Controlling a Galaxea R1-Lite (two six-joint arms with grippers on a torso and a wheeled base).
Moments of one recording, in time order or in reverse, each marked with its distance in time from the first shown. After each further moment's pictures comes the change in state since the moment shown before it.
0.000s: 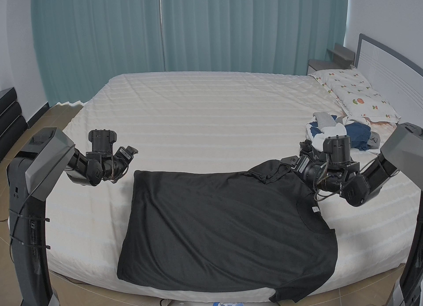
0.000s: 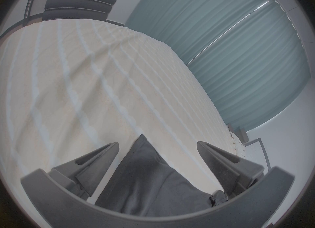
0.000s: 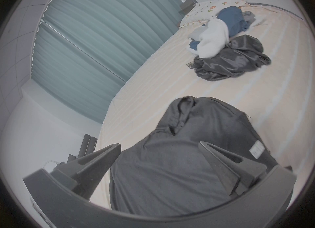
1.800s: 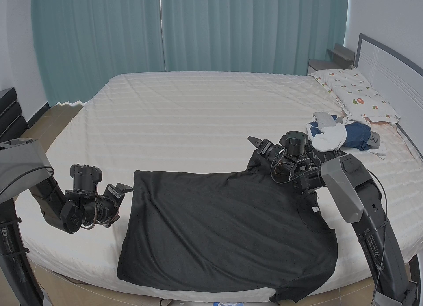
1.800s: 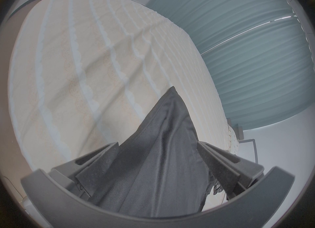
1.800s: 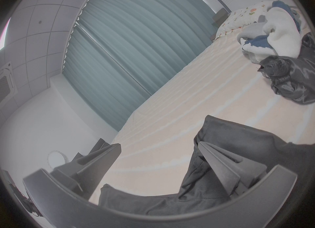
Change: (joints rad) left arm -0.054 -0.316 0.783 -0.334 -0.071 -0.193; right arm 0.012 0.686 -1.064 0.027 0.051 -0.100
